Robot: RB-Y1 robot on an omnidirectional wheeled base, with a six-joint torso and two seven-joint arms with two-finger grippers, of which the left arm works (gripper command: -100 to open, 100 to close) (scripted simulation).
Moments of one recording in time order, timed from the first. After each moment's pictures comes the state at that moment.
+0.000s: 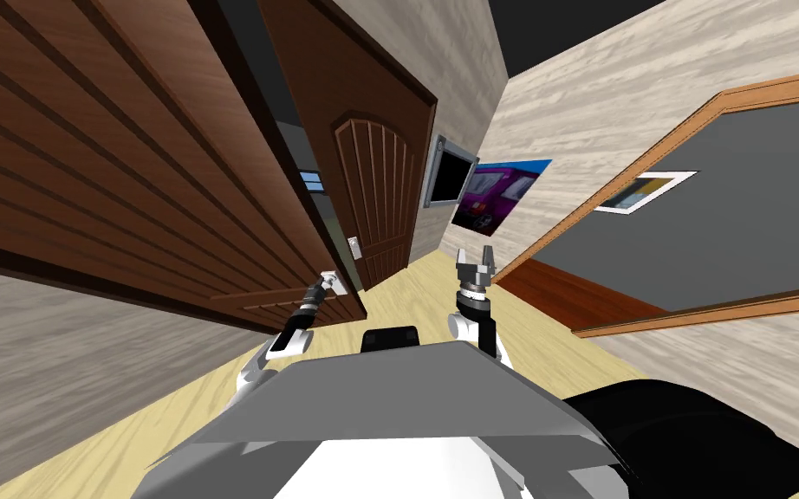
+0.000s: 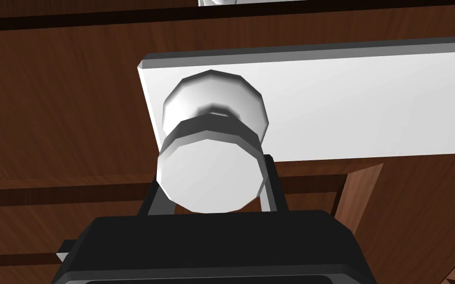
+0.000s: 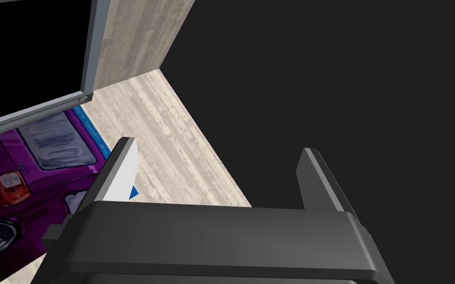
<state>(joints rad) 0.26 0.40 0.03 -1.40 0.14 -0.40 0.27</state>
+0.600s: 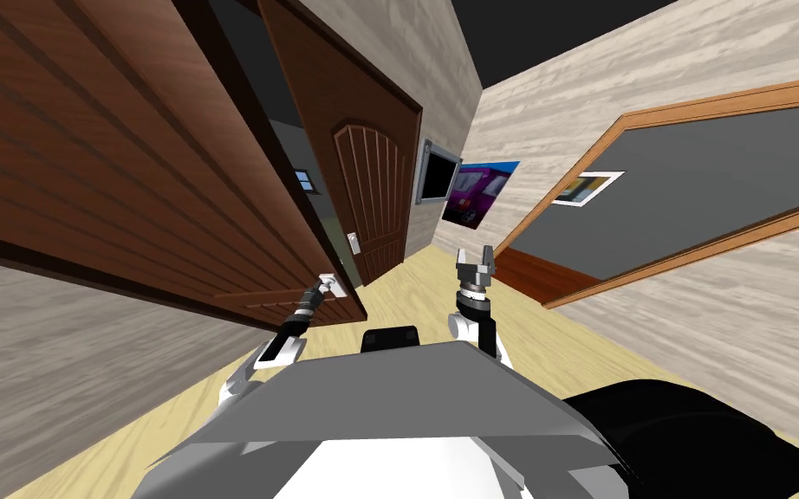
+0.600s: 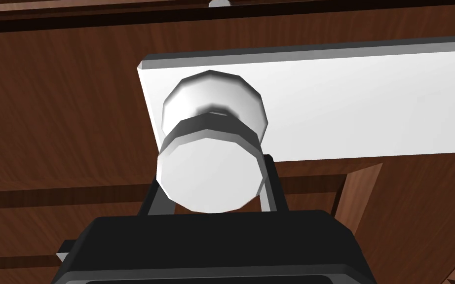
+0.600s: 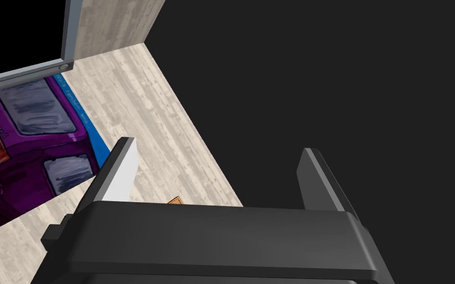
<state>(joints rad) 0.31 0.47 -0.01 -1.41 0.14 -0.46 0.32</state>
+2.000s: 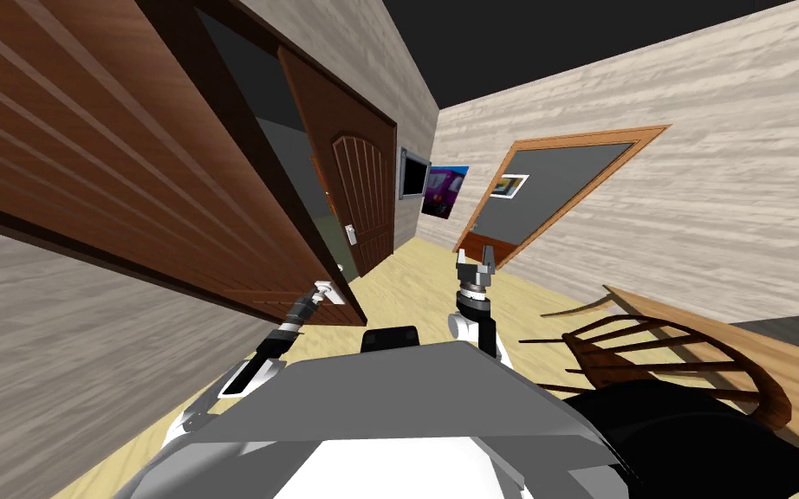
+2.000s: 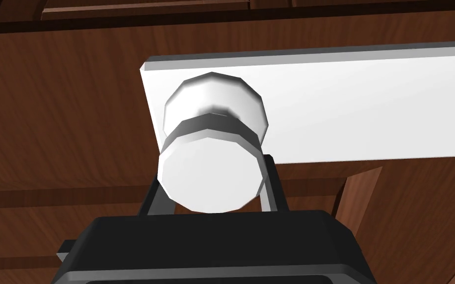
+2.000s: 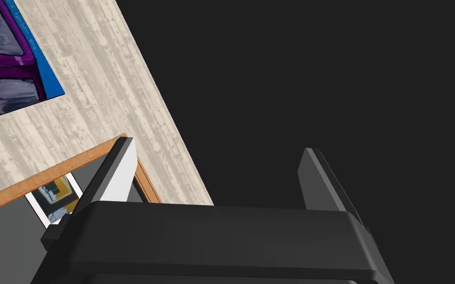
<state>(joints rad) 0.43 0.62 -0.08 -1.42 0.15 -0.64 0.42</state>
